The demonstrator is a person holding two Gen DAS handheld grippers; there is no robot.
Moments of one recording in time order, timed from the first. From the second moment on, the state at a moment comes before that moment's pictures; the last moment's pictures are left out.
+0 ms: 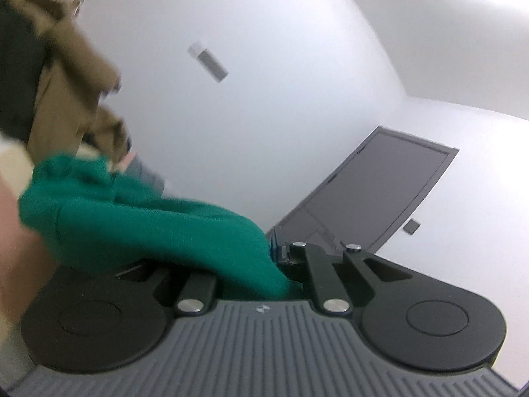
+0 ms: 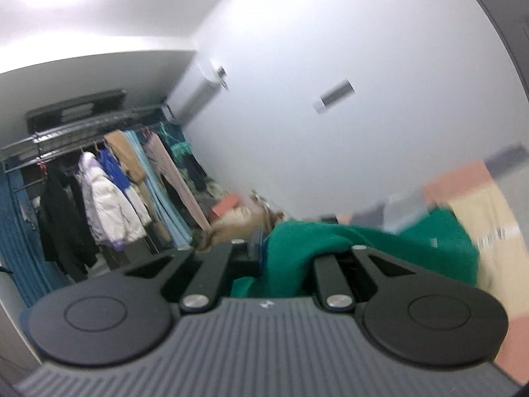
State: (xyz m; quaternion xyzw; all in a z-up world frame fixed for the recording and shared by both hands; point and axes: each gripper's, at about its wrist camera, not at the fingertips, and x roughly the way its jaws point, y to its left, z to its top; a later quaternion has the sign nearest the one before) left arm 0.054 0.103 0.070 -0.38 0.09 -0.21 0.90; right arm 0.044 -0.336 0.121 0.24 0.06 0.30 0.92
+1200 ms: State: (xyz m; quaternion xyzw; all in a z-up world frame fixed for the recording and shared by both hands) left arm 0.313 0.054 0.204 -0.22 0.14 -0.15 0.95; right arm 0.280 -0.327 0.219 0.13 0.05 0.18 0.97
